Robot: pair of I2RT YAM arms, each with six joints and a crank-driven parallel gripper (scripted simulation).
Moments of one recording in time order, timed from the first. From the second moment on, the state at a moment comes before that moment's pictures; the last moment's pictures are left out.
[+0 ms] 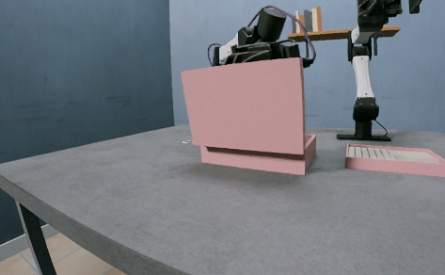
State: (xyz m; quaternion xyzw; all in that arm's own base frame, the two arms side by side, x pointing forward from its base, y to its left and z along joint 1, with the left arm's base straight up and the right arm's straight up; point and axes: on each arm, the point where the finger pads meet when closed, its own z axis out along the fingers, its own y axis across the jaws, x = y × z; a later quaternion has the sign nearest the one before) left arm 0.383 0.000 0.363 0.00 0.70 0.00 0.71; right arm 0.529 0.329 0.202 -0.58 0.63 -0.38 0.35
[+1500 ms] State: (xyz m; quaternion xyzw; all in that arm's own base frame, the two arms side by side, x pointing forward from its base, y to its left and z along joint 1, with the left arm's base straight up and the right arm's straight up) left arm 0.383 0.000 0.363 0.00 0.70 0.00 0.71; right arm 0.530 0.328 0.201 -0.59 0.63 -0.38 0.35
